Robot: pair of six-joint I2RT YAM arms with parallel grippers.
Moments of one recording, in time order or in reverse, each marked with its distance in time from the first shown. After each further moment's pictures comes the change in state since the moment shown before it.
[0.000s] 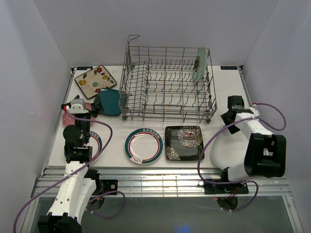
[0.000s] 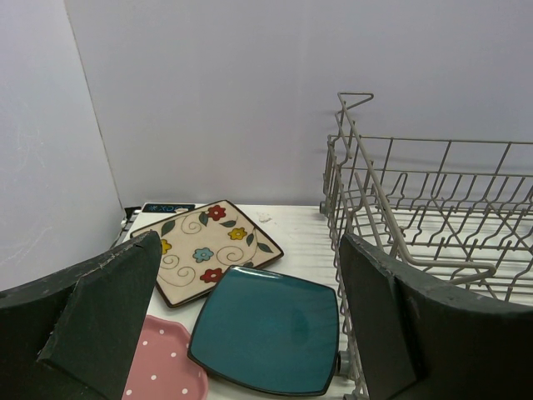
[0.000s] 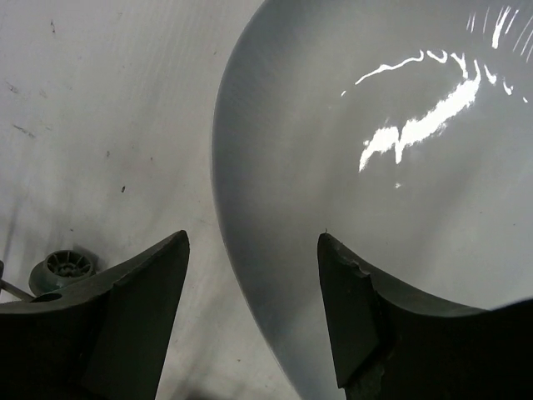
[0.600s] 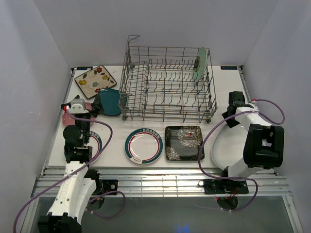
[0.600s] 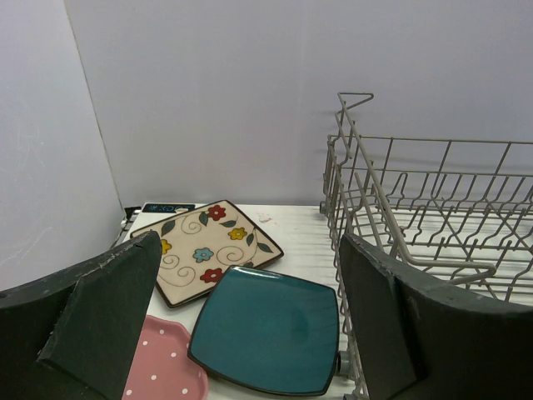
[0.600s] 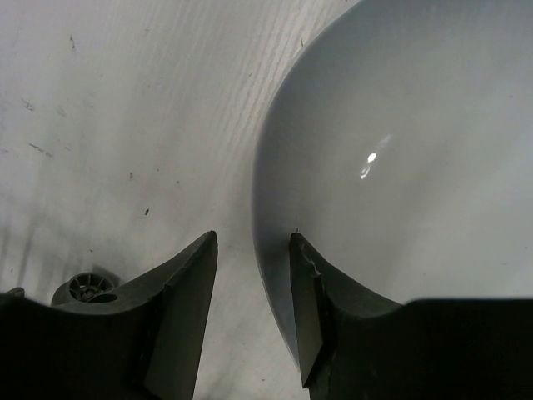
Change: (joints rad) left arm 0.000 0.000 0.000 0.000 0.000 0.000; right arm -0.031 0.118 0.095 0.009 -0.050 -0.024
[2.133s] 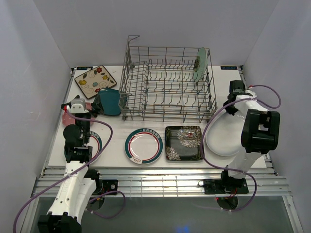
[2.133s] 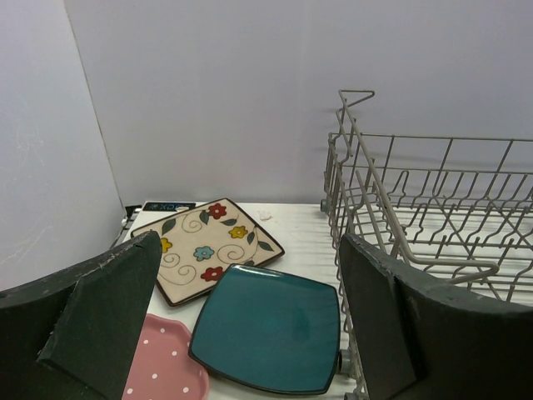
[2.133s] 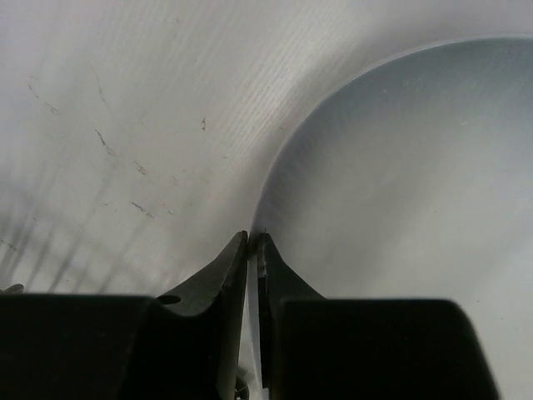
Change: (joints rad) left arm 0.000 0.005 0.000 0.000 0.000 0.003; right arm -0.018 0.219 0.240 0.036 -0.032 -0.166
